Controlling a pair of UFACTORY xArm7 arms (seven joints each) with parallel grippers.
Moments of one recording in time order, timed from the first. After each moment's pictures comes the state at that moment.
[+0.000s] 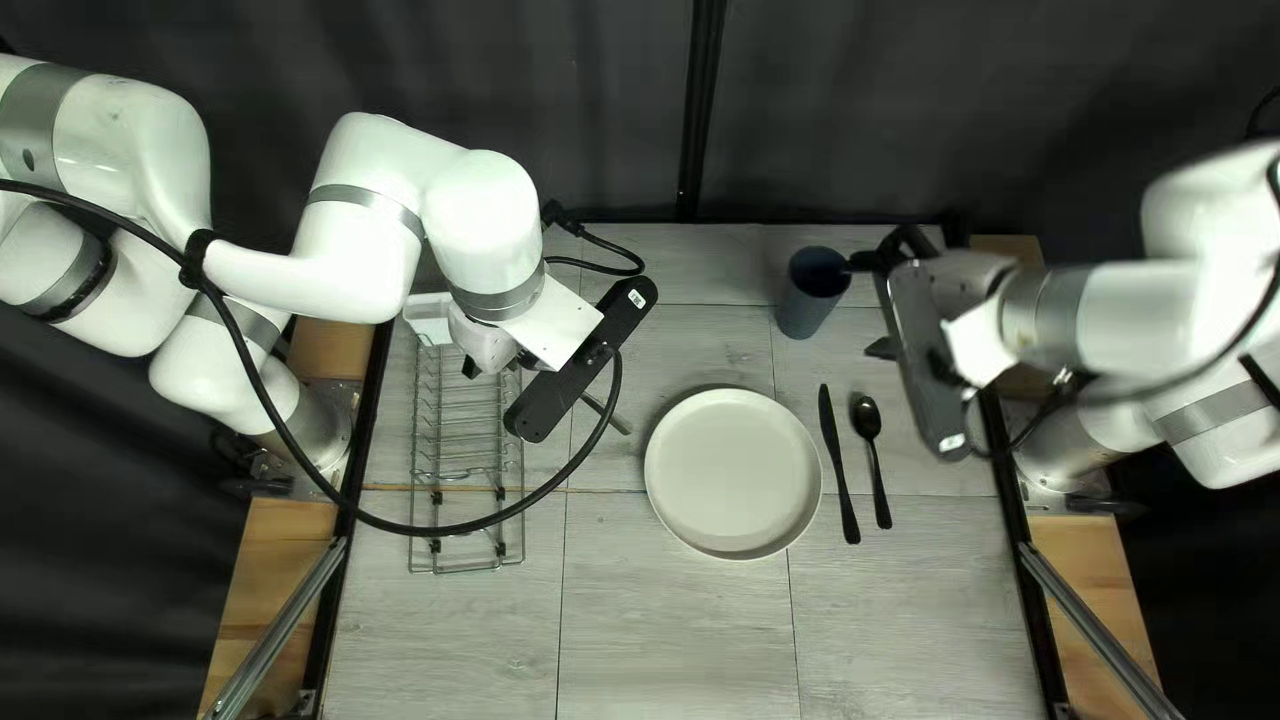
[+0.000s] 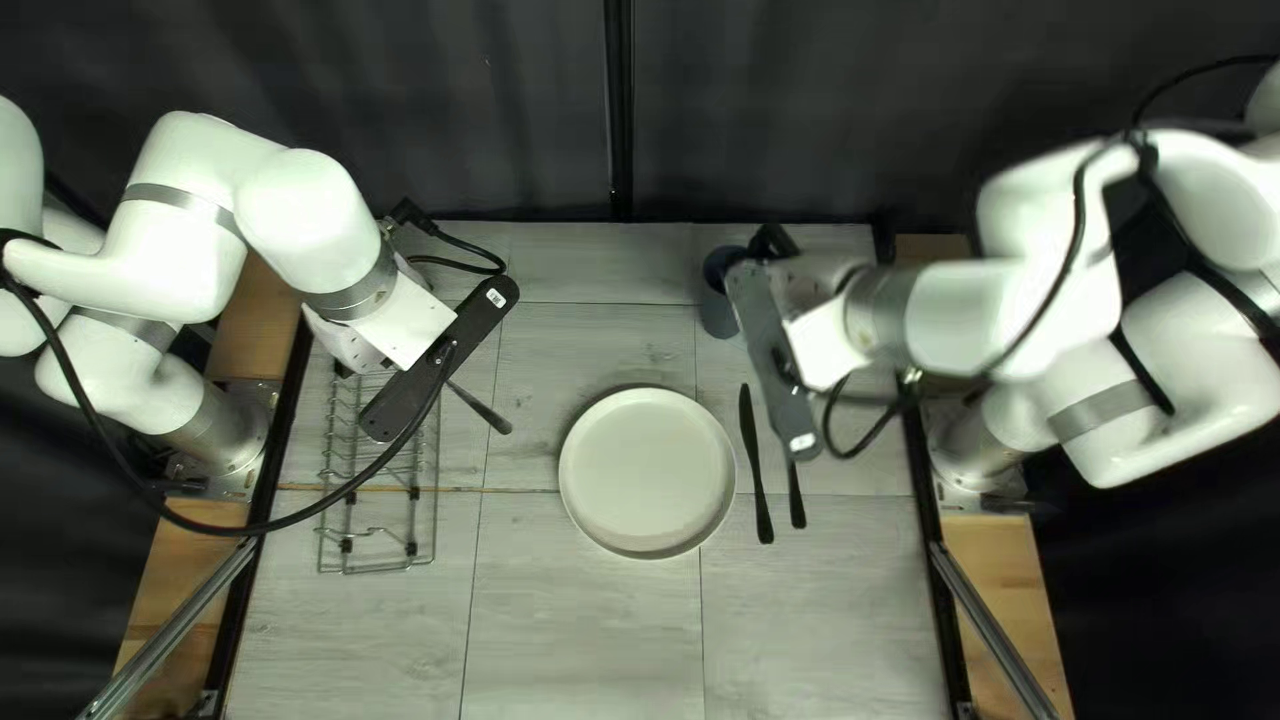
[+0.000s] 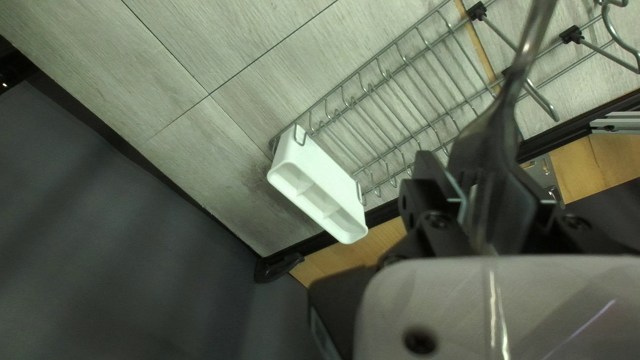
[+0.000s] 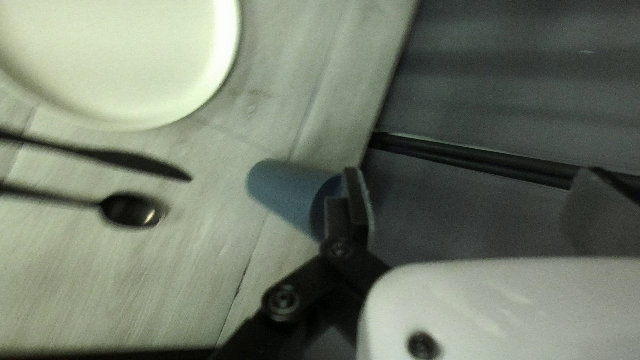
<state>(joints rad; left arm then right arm) -0.21 -0.36 0.14 1.07 0.14 1.54 0.48 0.40 -0.78 -0.14 0.71 -0.68 1.18 -0.17</state>
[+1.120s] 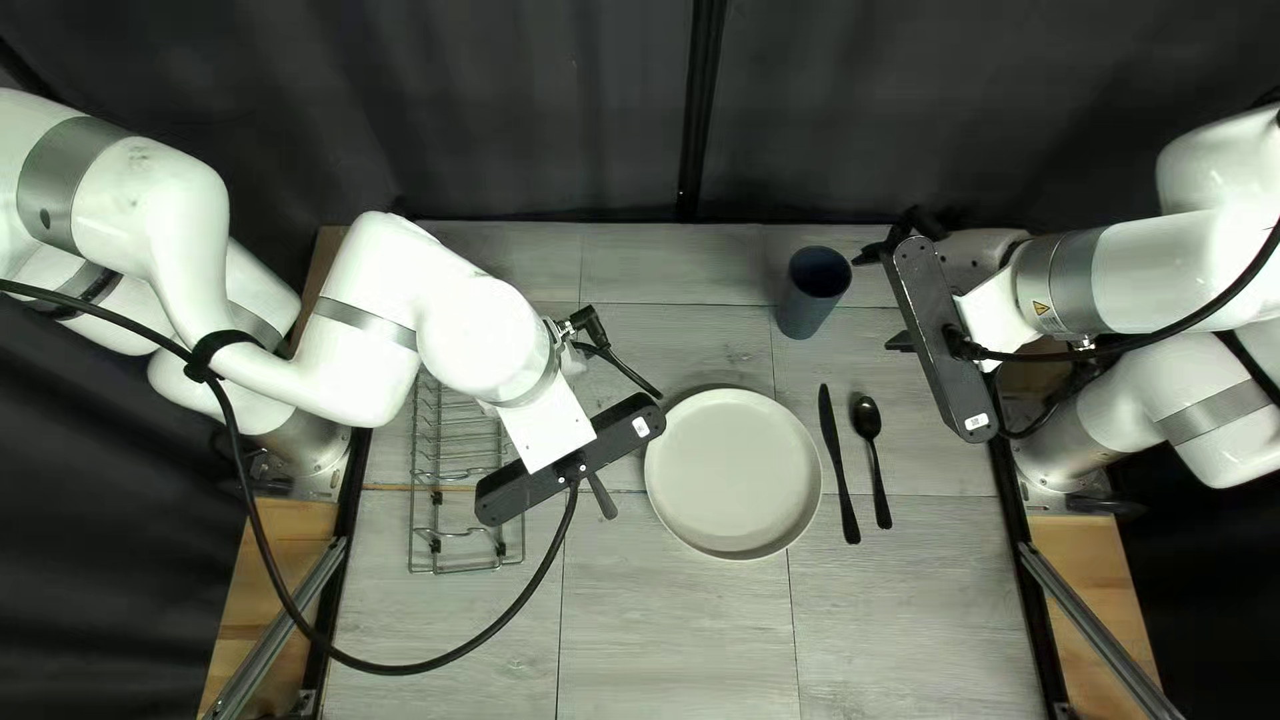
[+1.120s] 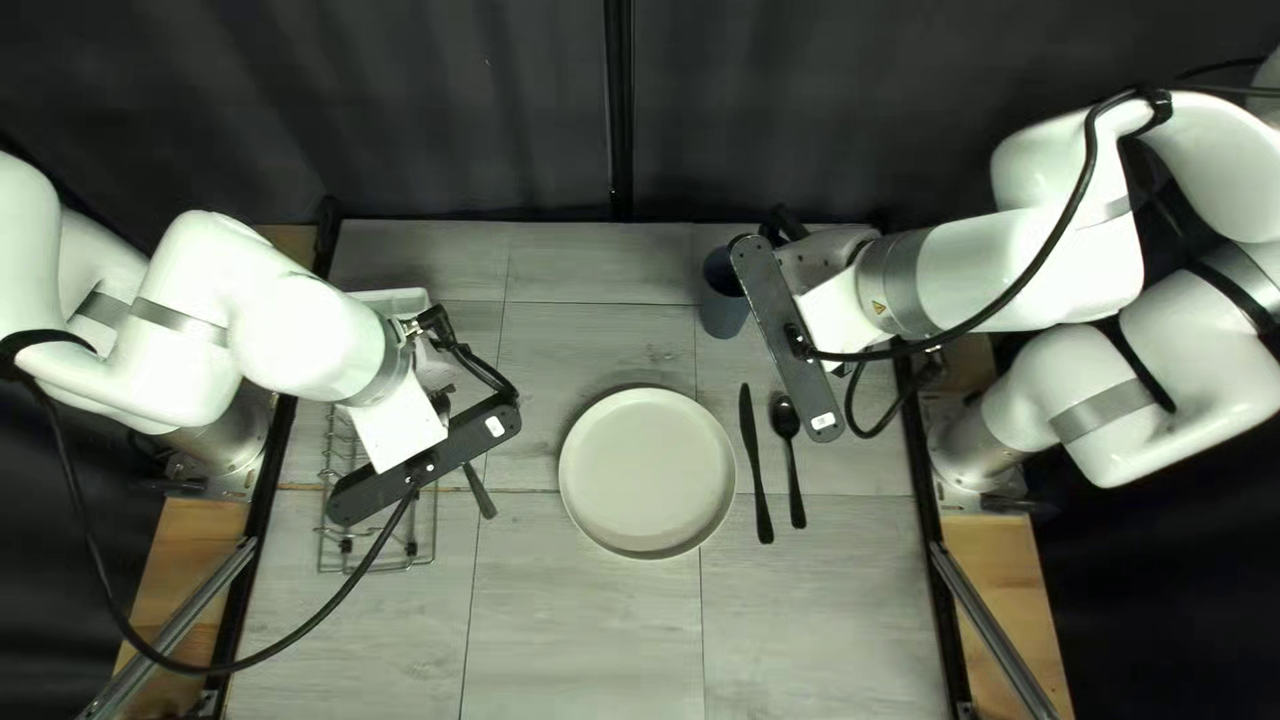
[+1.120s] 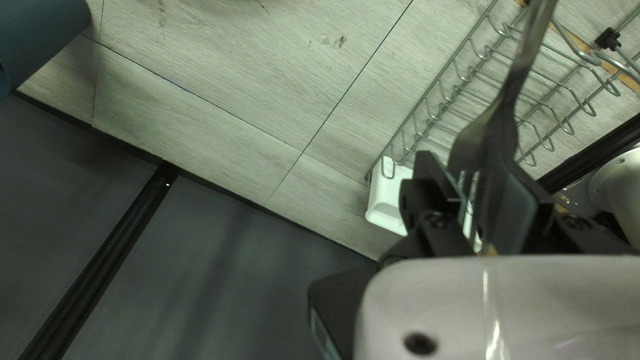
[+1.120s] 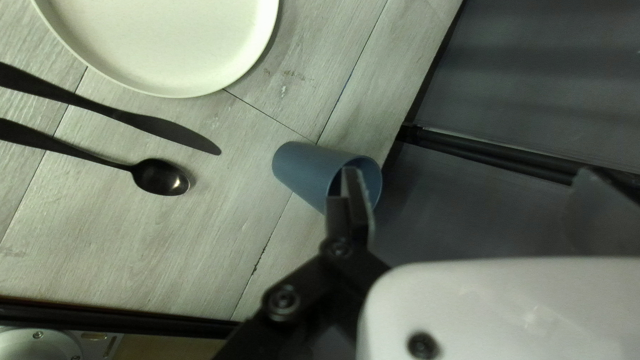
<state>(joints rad) -0.30 -0.26 0.09 1.03 0.27 1.37 0.81 0.41 -0.78 -0.14 0.72 -0.68 1.19 -0.17</state>
